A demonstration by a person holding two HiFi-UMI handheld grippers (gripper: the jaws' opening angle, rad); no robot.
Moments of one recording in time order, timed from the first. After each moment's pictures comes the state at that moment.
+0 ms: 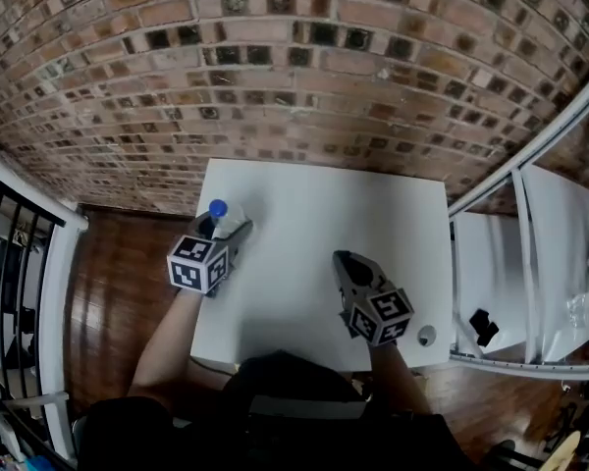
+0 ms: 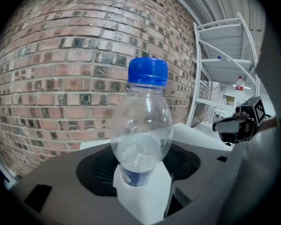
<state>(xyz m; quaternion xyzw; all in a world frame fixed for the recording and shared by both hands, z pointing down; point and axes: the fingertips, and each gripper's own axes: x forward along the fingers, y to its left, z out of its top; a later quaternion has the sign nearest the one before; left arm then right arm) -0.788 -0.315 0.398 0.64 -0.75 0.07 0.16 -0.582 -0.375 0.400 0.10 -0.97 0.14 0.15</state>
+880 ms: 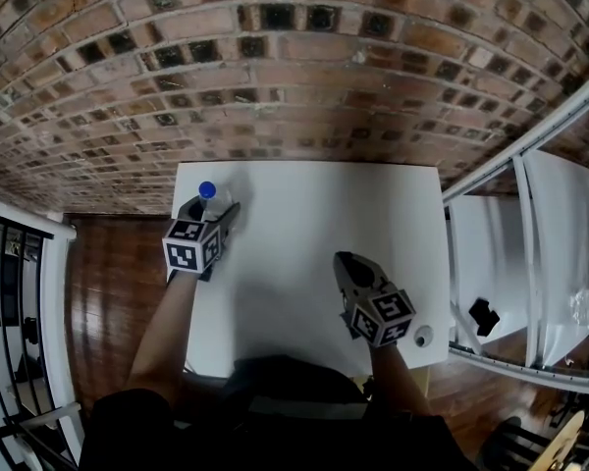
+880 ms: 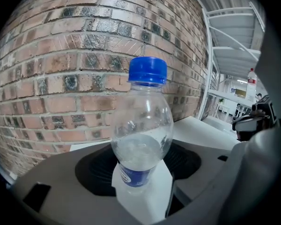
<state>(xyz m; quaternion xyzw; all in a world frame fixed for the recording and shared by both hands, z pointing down) -0.828 -0.409 0.459 0.63 -0.75 0.10 0.19 -0.565 -0.440 0.447 0.15 -0.96 0.18 0.18</state>
